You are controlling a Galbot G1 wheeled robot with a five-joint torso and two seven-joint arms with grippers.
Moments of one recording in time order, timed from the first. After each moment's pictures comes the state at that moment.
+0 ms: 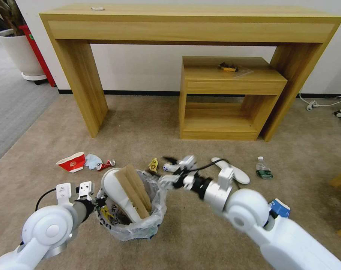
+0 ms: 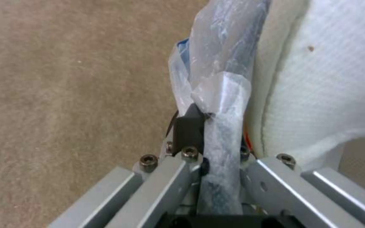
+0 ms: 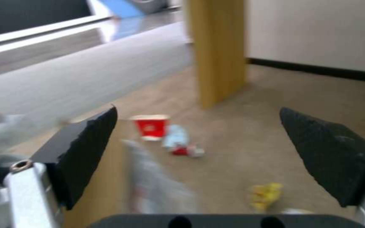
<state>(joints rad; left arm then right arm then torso) 1.45 -0.84 -0.58 -2.20 -1.38 0.74 -0.71 -0.99 0.93 0.07 2.08 0.74 -0.31 -0.11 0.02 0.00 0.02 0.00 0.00</state>
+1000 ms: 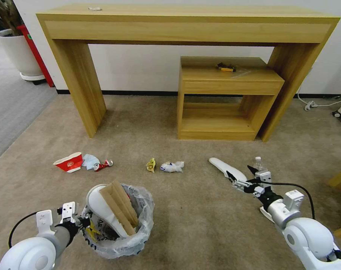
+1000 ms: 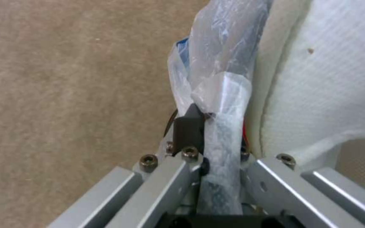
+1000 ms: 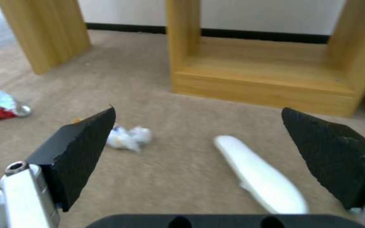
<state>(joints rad) 1.68 -1.02 -0.74 -2.19 -1.01 0.74 -0.40 -1.46 1.02 0.63 1.96 0.54 -0.18 -0.19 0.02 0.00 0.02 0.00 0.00</state>
